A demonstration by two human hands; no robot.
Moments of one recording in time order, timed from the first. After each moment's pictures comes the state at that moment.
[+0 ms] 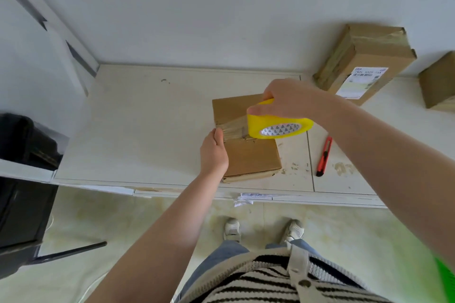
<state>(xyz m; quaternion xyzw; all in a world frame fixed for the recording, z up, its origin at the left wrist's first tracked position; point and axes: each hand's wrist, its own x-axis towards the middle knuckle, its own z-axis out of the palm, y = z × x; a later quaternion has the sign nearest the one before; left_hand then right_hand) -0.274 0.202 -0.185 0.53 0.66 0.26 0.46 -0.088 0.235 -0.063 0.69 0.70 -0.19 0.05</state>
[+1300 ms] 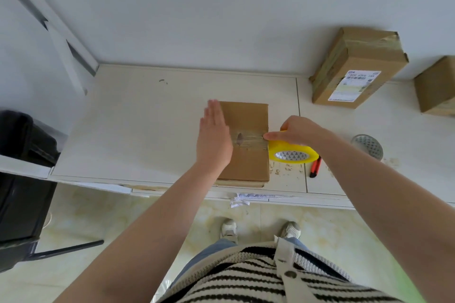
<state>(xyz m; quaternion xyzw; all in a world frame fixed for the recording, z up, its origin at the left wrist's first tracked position) -0.260 0.215 -0.168 0.76 0.59 0.11 0.24 -0.037 0.195 -0.154 0.77 0.55 -0.31 0.04</state>
